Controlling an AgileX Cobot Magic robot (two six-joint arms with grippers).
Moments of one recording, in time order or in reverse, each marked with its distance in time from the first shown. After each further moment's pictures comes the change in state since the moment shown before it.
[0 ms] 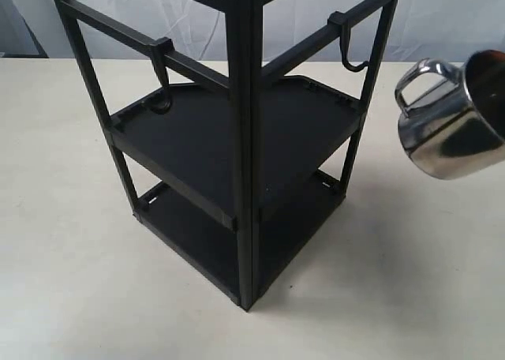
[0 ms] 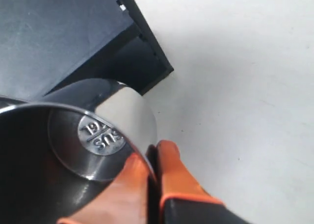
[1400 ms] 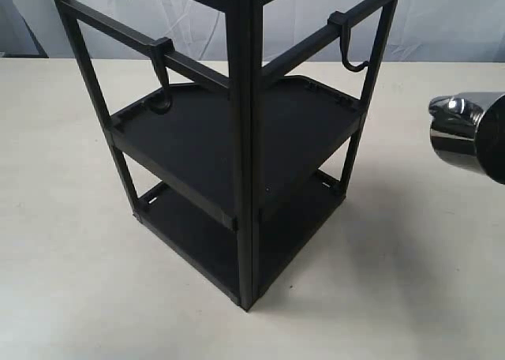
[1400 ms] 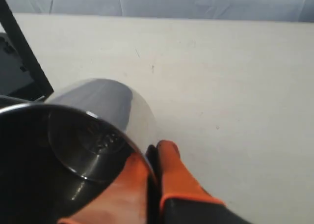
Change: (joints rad) left arm 0.000 0.000 0.000 0.000 0.000 0.000; right arm 0.000 -0.278 0.559 0.059 -0.797 -0.206
